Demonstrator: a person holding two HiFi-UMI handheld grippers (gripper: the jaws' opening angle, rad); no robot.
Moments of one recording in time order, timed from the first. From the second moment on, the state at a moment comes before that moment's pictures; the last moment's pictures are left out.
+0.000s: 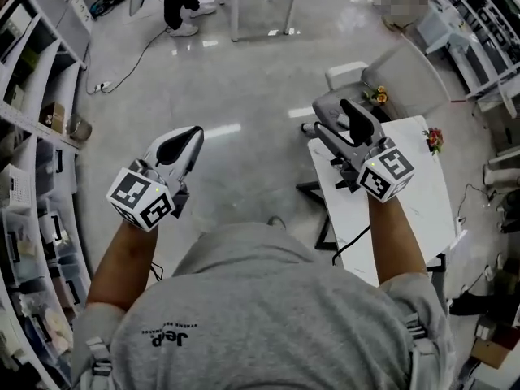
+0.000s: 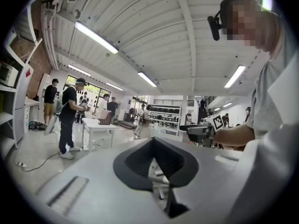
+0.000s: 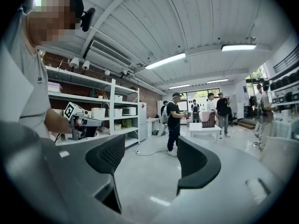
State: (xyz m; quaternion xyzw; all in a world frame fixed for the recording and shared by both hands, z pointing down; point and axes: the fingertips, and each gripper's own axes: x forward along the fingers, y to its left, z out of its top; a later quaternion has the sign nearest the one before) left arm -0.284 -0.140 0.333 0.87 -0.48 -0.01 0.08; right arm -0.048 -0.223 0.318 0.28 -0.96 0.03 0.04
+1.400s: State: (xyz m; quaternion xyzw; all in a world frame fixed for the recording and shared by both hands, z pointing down) left arm 0.119 -0.233 0.530 0.96 -0.21 0.10 0.14; right arm 0.248 -0.212 0.655 0.21 -0.85 -0.11 0.47
